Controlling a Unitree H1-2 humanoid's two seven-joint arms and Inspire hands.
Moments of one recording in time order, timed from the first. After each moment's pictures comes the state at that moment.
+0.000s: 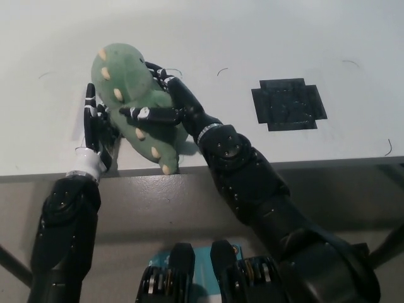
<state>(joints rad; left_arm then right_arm) -0.62 0.14 0.16 0.59 -0.25 0.02 -0.07 -1.06 0.19 0.14 1.10 -0.04 -0.13 0.03</state>
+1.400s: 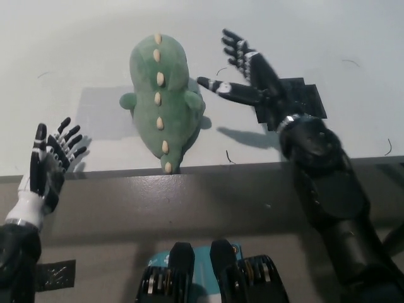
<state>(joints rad) -0.31 0.28 0.16 0.23 -0.26 0.00 -0.19 -0.80 -0.01 0.03 0.51 0.02 0.01 0.16</state>
